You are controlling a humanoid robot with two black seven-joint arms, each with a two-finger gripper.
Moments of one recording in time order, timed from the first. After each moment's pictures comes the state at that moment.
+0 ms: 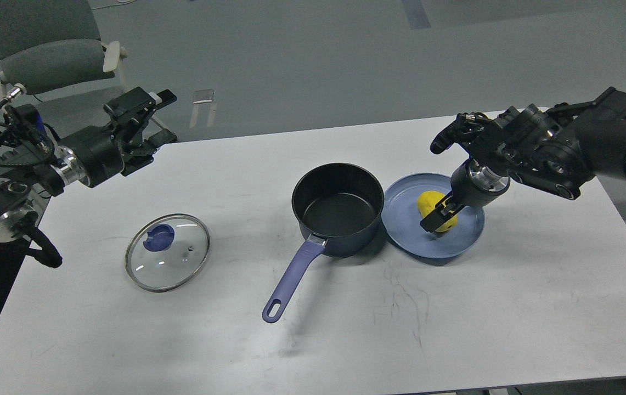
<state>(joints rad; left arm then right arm) -1.01 0.73 -0.18 -0.90 0.53 -0.42 -0.49 1.37 -0.18 -0.75 0.63 -1.20 0.49 0.49</state>
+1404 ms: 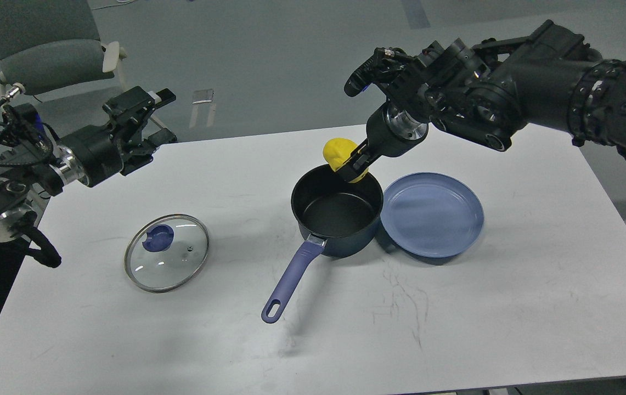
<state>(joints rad) -1.01 0.74 -0.18 -0.91 0.53 -0.42 -0.49 1.58 0.00 -0.71 0.59 -1.07 0.49 0.49</state>
